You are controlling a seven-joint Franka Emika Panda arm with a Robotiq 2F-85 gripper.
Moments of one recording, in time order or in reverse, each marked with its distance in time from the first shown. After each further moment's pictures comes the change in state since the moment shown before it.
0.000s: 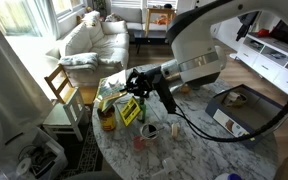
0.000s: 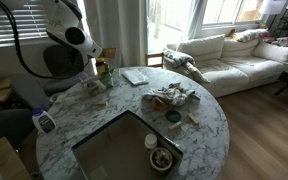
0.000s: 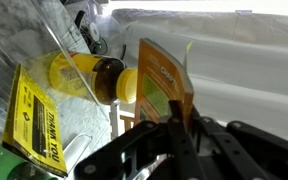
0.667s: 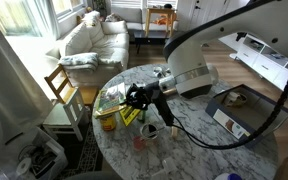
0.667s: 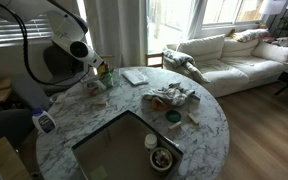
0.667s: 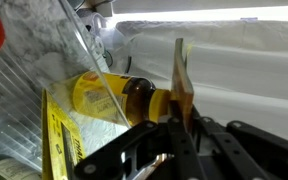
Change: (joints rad) arm -0.002 0.084 -0.001 -0.005 0.096 -0.057 -0.110
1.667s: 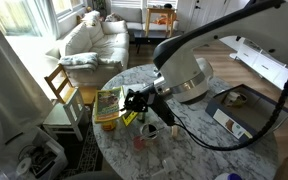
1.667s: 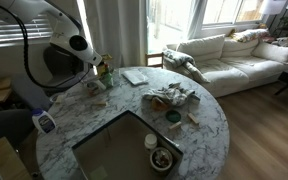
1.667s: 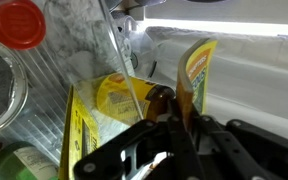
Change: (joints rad) arm 0.044 0.024 -0.002 0.014 -0.289 0.097 0.191
